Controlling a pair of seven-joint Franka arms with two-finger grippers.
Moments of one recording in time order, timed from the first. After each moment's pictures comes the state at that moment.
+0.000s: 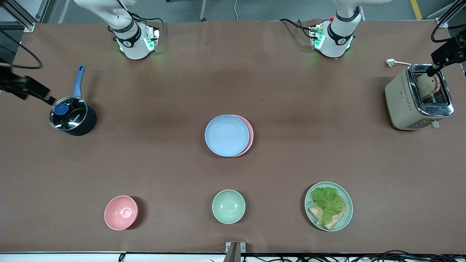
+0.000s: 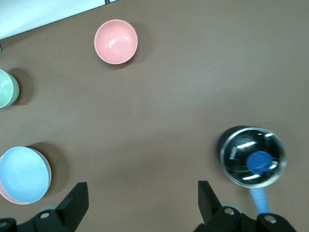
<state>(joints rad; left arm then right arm) -0.07 -0.05 0.07 -1.41 -0.04 1.44 0.08 0.01 -0.07 -0.11 -1.58 0.08 1.59 0.16</state>
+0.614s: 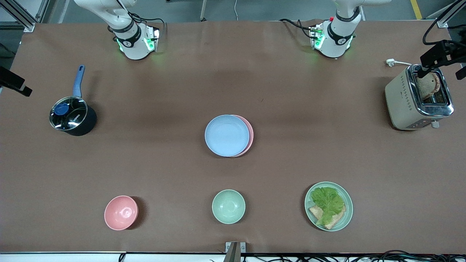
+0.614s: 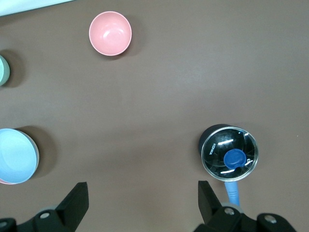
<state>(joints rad) -0.07 -0.05 0.03 -1.44 0.00 1.45 0.03 0.01 0.03 -0.12 -1.40 0.05 1.45 0.06</state>
